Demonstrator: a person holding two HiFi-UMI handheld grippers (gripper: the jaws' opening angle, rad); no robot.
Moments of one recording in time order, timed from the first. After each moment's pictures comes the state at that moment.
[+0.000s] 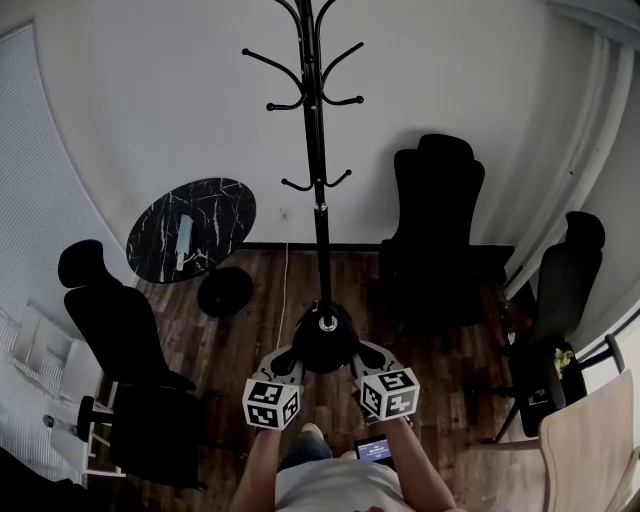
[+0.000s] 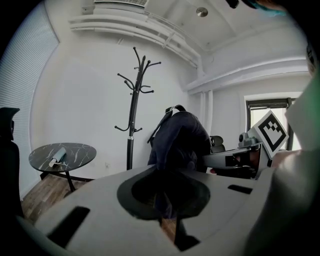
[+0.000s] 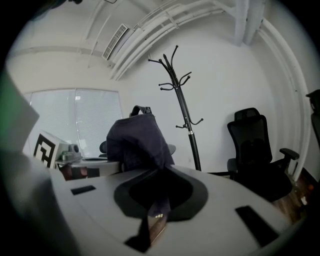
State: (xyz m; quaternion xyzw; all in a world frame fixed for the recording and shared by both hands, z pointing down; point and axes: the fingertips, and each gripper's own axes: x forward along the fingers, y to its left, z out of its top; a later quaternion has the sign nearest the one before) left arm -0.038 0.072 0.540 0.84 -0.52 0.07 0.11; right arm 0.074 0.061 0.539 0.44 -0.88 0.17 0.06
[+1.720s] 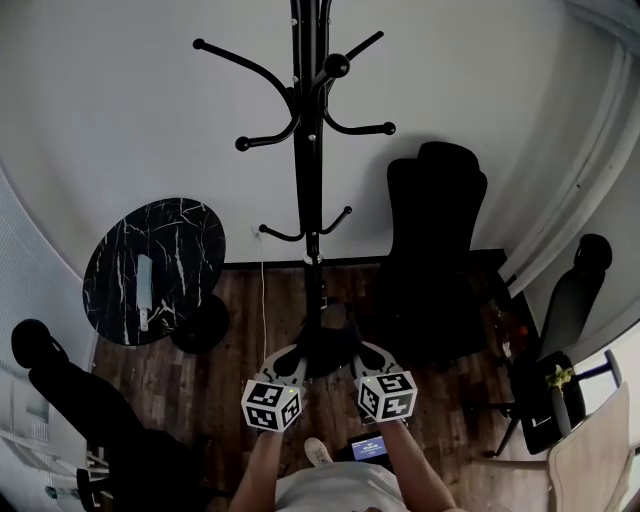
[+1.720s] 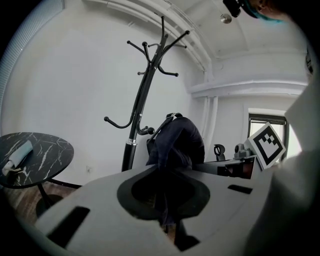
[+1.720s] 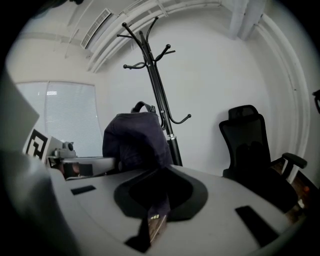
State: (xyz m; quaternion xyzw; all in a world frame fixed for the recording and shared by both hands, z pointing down) left arm -0.063 -0.206 0.557 0.88 -0.45 0.04 0.14; right arm 0.044 -0.209 0.565 0.52 -0.83 0.18 0.07
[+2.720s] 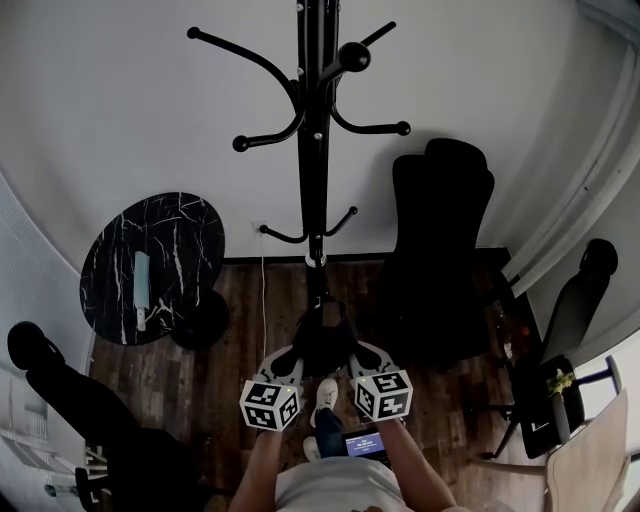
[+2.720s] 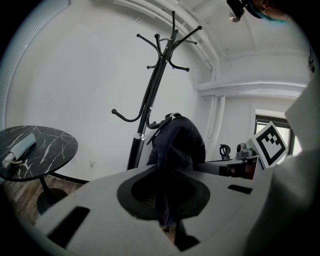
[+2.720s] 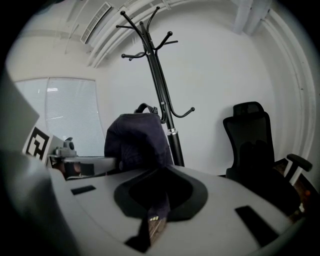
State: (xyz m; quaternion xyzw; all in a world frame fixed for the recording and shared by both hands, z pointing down) left arm -0.074 -0.231 0.583 0.87 -0.47 0.04 0.17; right arm 0.032 -0.234 0.586 0.51 -0.84 0.19 0.10
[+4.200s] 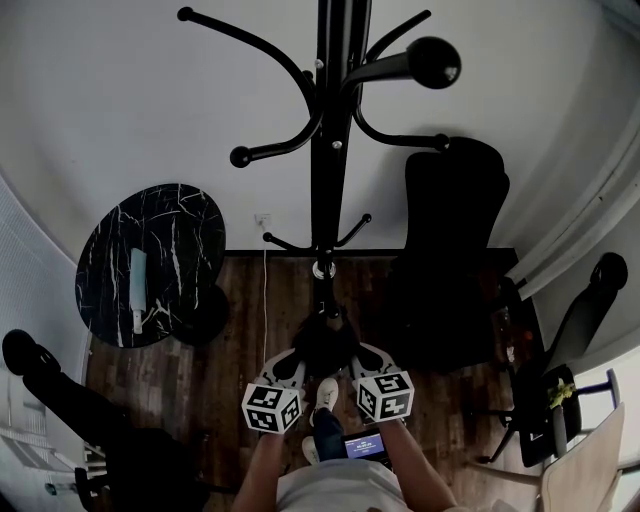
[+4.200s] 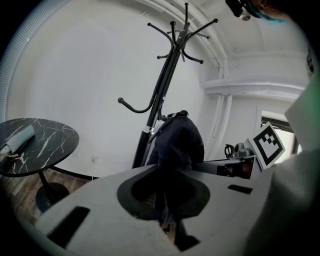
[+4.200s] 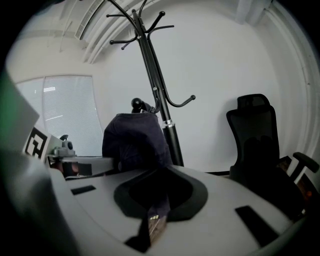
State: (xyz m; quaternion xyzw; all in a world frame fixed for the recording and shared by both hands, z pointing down) left arm -0.083 -0.277 0.611 0.86 -0.47 0.05 0.20; right arm 0.024 -0.287 0.614 0.49 -0.84 0.21 0.12
